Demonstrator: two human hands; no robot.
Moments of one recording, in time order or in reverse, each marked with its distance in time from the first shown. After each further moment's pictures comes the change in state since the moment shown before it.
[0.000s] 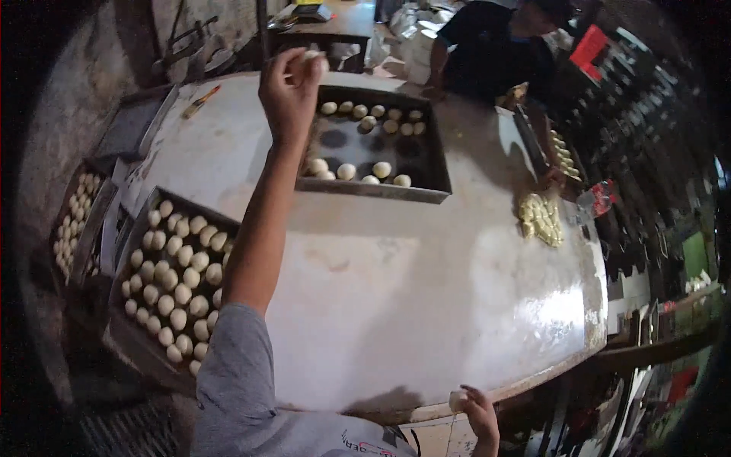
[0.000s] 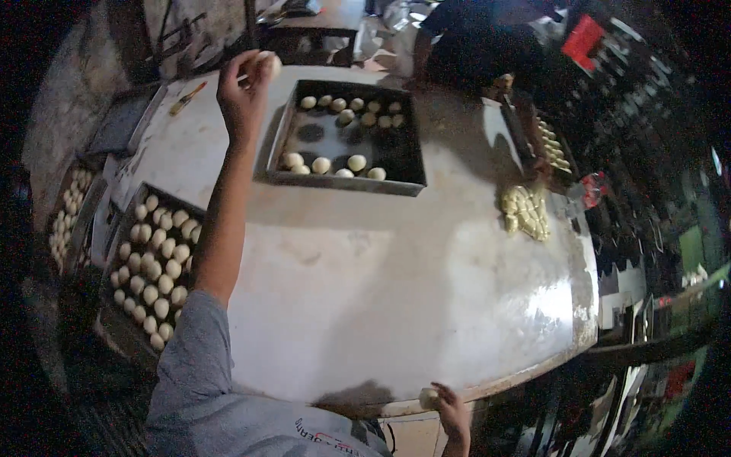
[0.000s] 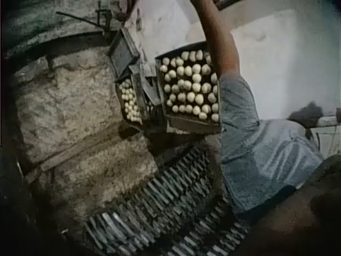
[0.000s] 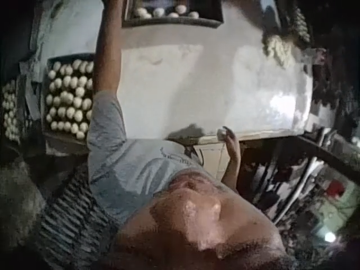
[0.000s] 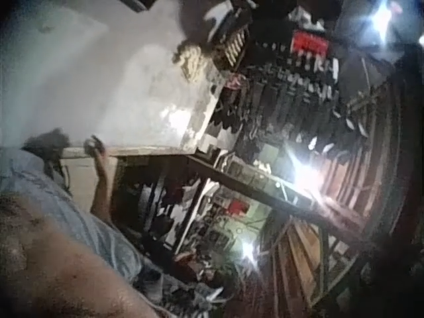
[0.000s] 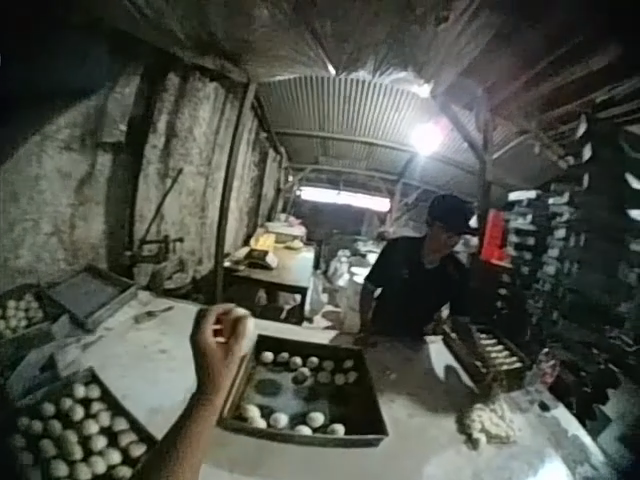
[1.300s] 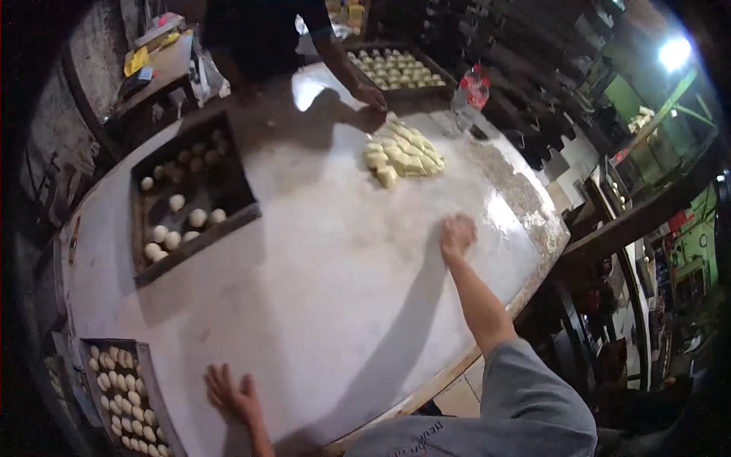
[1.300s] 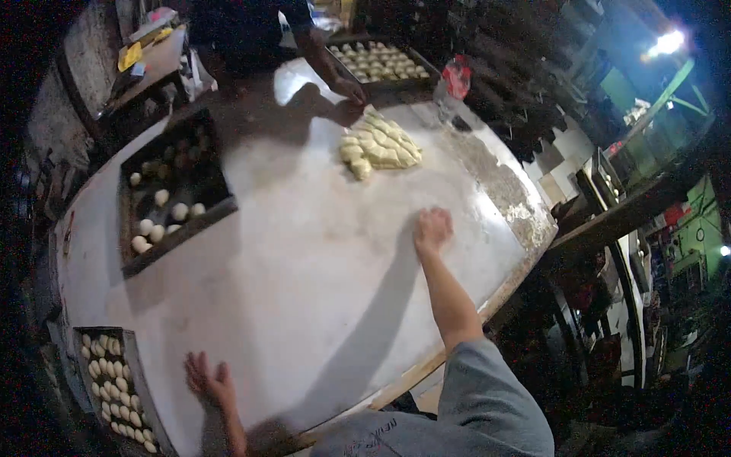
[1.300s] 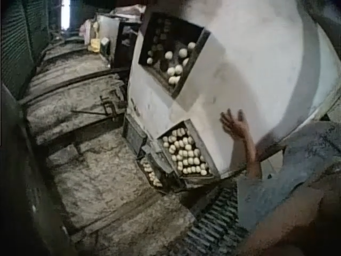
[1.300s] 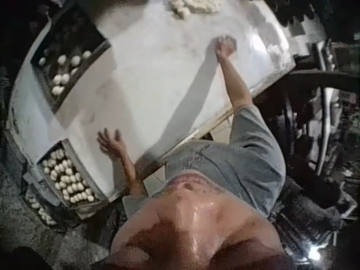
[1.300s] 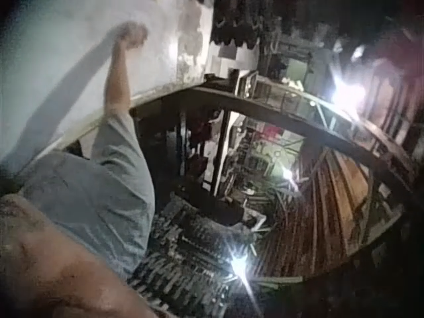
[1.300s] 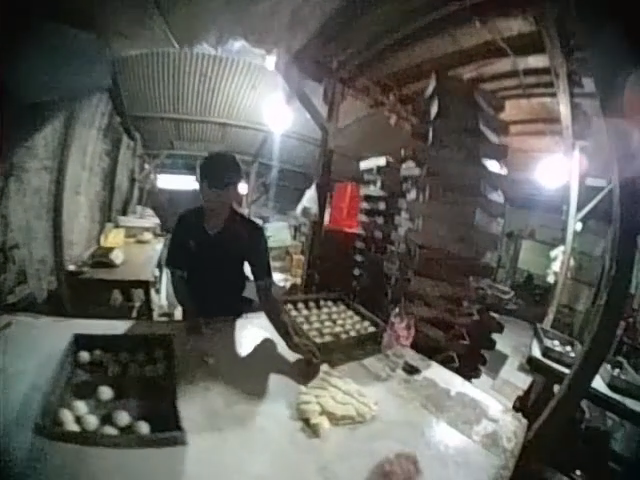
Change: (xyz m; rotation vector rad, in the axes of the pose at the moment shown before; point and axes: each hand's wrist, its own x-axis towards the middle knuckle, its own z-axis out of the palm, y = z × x) left_hand -0.388 0.102 -0.142 0.850 -0.959 -0.105; right_hand 0.354 -0.105 -0.282 -1.263 1.145 -0.586
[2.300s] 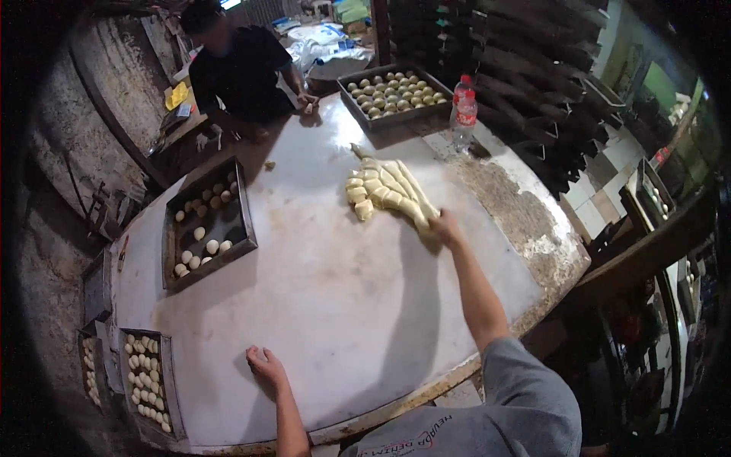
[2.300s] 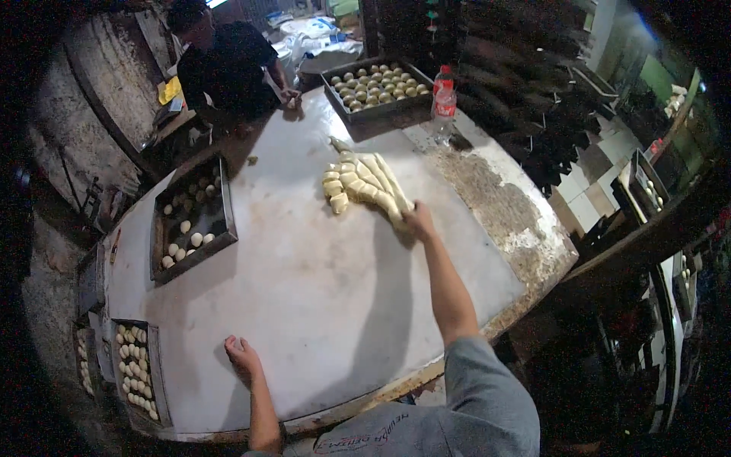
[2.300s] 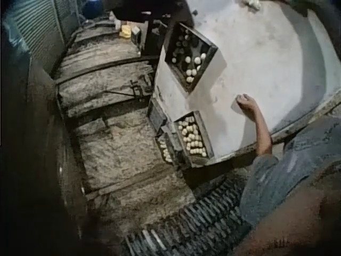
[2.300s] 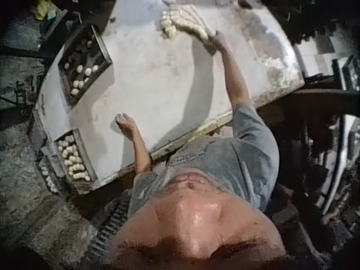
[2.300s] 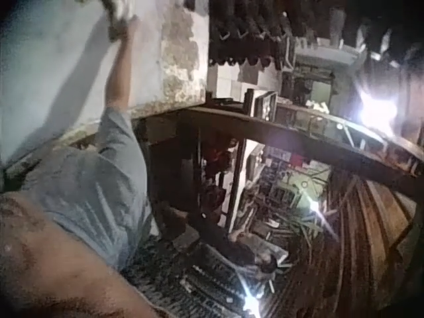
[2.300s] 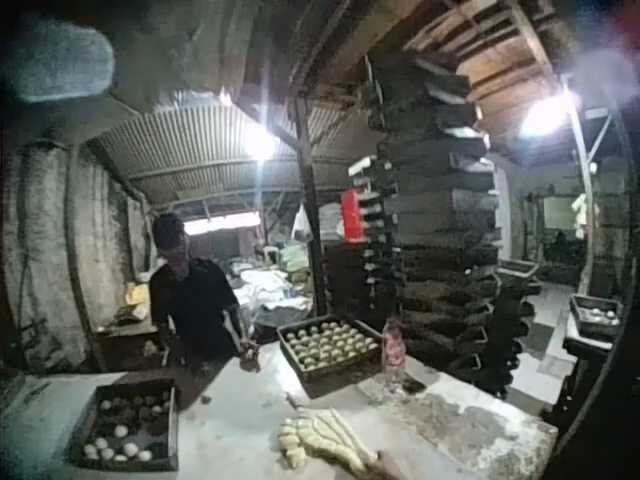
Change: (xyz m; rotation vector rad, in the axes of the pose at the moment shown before) left_hand 0.011 0.171 0.008 -0.274 0.188 -0.566; right_hand 0.121 -0.024 -0.010 1.142 -0.522 0.260
